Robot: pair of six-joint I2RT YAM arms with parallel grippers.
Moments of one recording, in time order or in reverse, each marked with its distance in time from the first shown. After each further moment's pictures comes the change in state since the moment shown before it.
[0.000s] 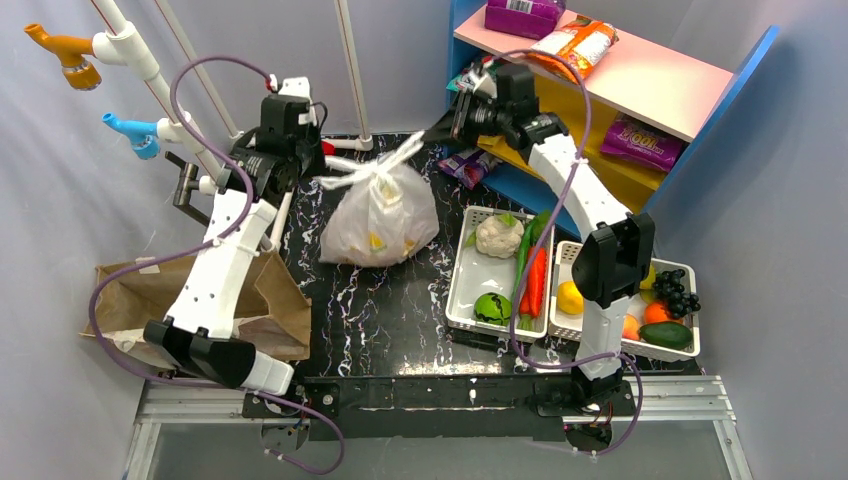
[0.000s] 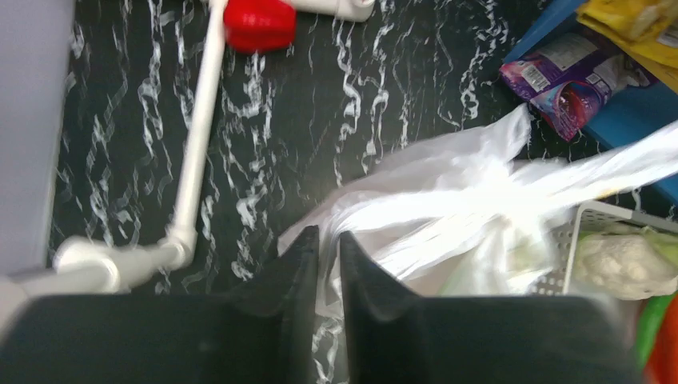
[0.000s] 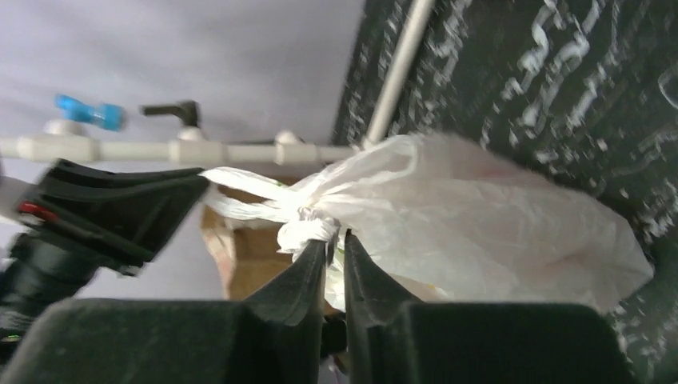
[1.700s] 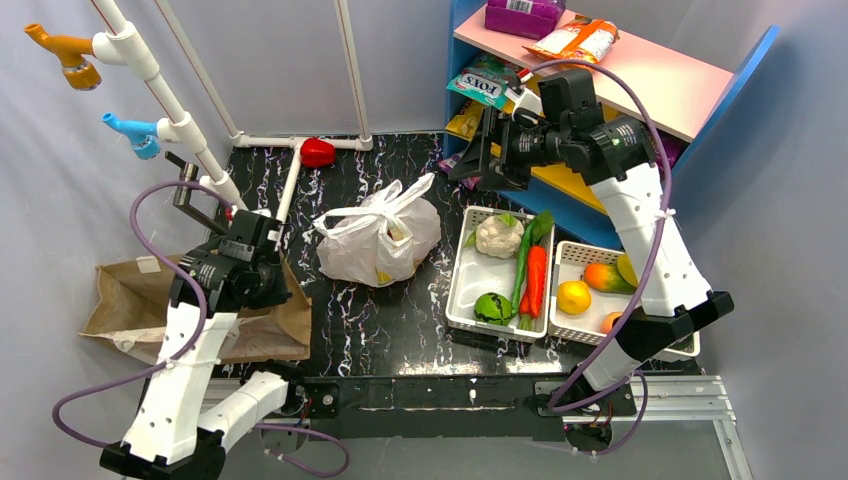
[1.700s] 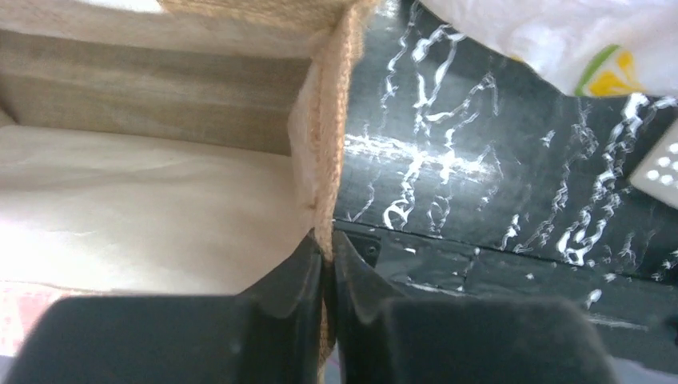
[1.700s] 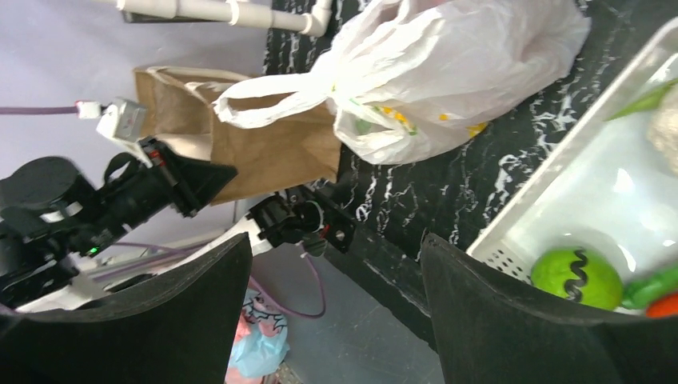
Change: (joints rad) left arm 0.008 -0.552 -0.505 -0.616 -0.012 -0.241; right arm 0.077 -0.390 0.028 -0.734 0.159 -0.227
